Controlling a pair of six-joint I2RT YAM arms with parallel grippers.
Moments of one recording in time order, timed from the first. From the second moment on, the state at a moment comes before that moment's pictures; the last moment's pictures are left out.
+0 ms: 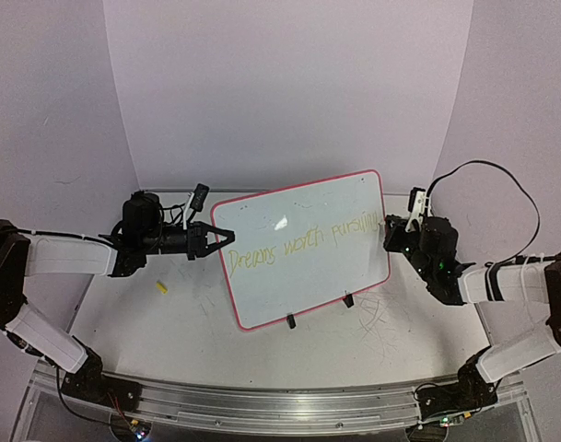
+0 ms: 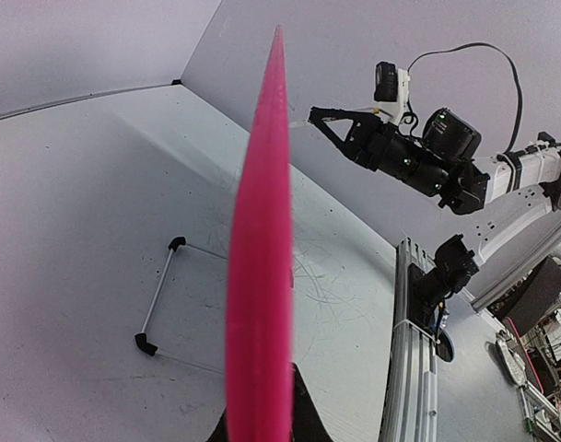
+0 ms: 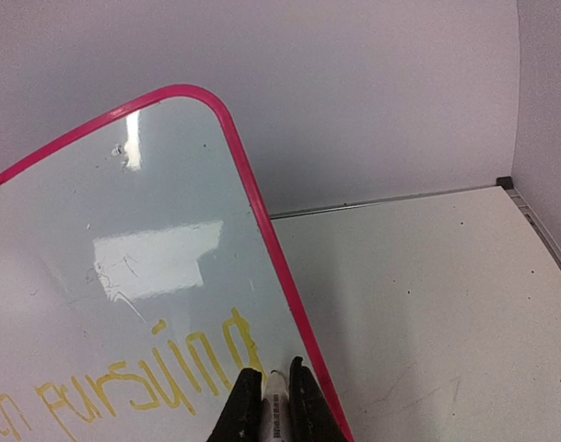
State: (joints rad) left arm -0.51 1.44 0.71 0.50 0.78 -0.35; right arm 0.48 1.35 0.53 0.68 0.29 0.30
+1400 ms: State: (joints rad) left arm -0.49 1.25 0.71 0.16 0.44 -0.29; right arm 0.47 0.89 0.45 0.49 0.34 0.25
